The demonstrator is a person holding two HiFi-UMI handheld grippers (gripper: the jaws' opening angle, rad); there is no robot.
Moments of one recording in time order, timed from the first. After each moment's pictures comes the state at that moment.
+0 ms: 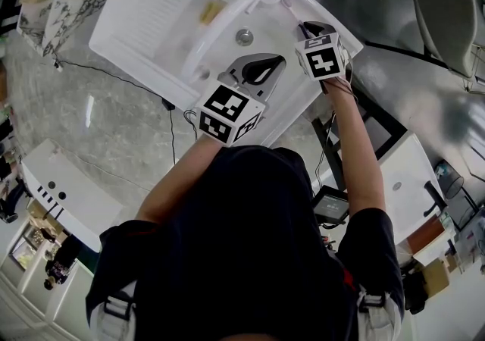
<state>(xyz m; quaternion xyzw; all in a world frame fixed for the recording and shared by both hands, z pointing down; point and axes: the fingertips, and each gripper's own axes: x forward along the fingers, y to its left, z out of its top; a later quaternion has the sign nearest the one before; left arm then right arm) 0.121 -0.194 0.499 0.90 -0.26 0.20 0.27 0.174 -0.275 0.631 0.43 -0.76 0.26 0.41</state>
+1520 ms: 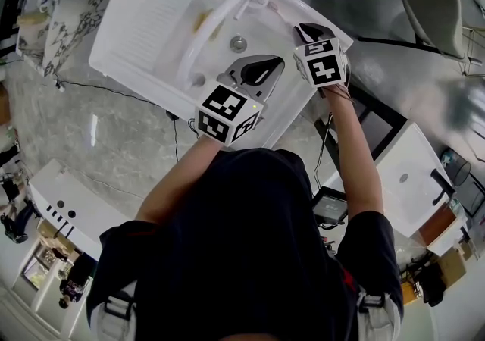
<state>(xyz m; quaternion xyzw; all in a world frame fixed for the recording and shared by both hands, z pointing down) 0.134 -0.192 0.489 0.91 -0.22 0.20 0.27 0.185 -0.269 0.598 0.46 -0.77 0.26 0.36</state>
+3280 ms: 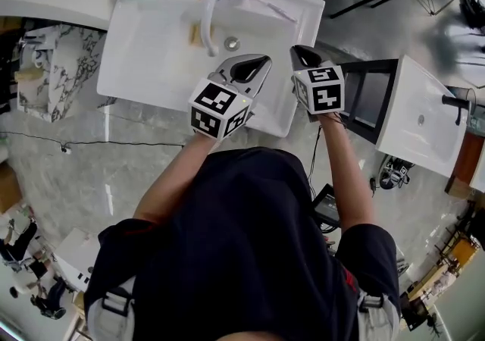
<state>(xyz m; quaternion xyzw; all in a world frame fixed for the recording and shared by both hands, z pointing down) 0.073 -0.111 0.438 0.96 -0.10 0.19 0.19 0.149 -0.123 0.508 0.63 -0.68 0.29 0.24</state>
